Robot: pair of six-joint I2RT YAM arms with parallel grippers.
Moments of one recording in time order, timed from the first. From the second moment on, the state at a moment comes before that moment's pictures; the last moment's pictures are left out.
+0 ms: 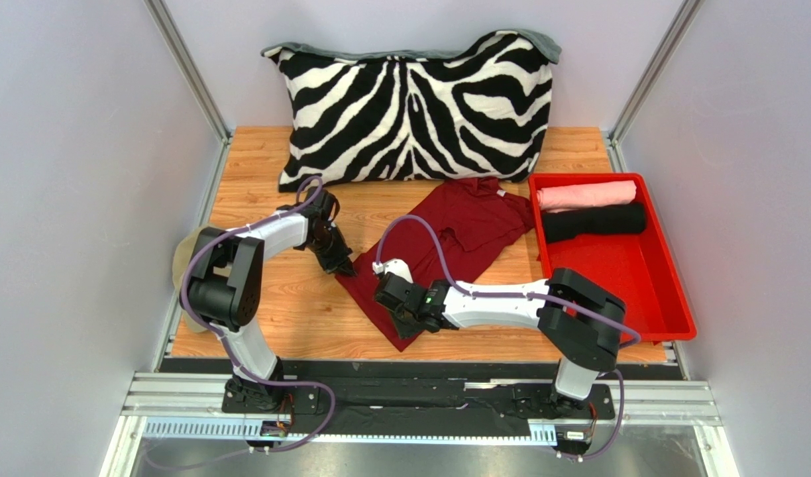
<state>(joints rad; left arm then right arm) -0.27 1.75 1.01 -0.56 0.25 -0.78 1.18 1.74 1.03 -0.39 0.18 0.61</state>
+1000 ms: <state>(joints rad) -0.19 1.53 0.93 -0.56 0.25 -0.77 1.22 1.61 0.91 -0.41 0.24 0.67</state>
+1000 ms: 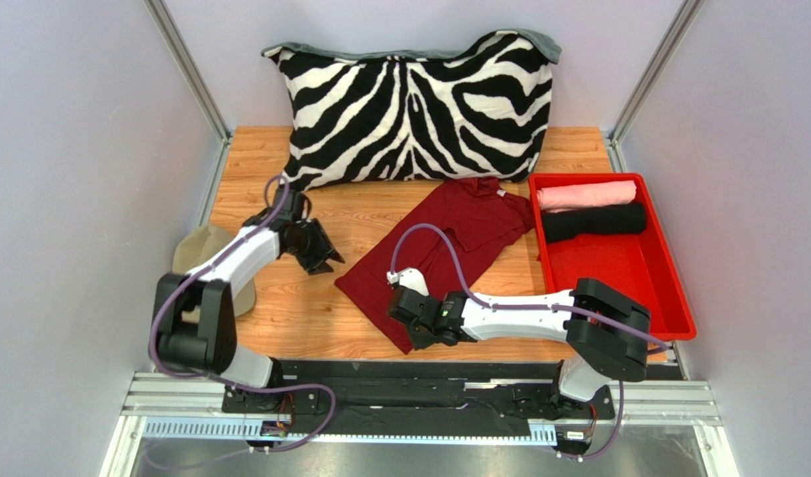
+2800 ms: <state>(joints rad) -0.31 1.51 0.90 -0.73 0.07 -0.91 1.43 2.04 1.42 -0.54 0.68 0.40</state>
